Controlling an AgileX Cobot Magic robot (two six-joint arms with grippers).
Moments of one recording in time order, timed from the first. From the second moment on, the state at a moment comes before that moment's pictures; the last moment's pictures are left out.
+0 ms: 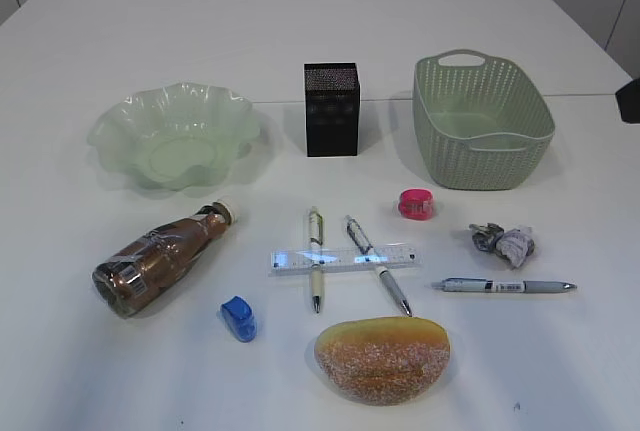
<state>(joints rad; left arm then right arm) -0.10 1.02 -1.00 -0.23 0.96 0.18 0.09 1.06 -0.97 0.15 0.79 -0.25</state>
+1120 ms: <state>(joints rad) -0.11 1.10 -1.01 -0.32 1.03 0.38 0.09 1.26 -1.11 0.32 0.93 -0.48</state>
